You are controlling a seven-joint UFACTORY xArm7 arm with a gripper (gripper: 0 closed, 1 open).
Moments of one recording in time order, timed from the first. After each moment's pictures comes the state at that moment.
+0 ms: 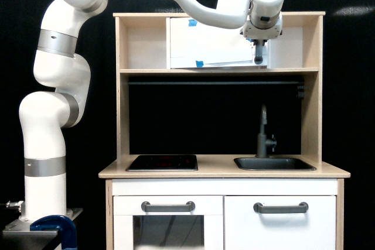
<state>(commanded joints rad) -0.22 0.23 0.24 1.59 1.34 1.42 -1.70</state>
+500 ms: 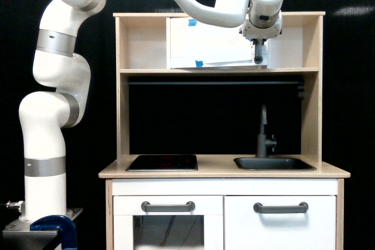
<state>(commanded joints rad) -0.25 0.21 0.23 1.57 1.34 1.45 -1.71</state>
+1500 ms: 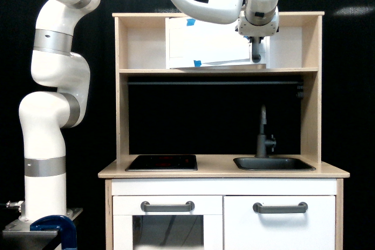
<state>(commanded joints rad) -0.29 0.16 0.21 1.51 1.34 1.52 -1.74</state>
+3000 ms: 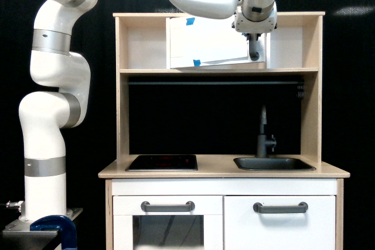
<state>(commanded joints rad) -0.34 0.15 0.17 1.51 1.33 1.60 -1.75</state>
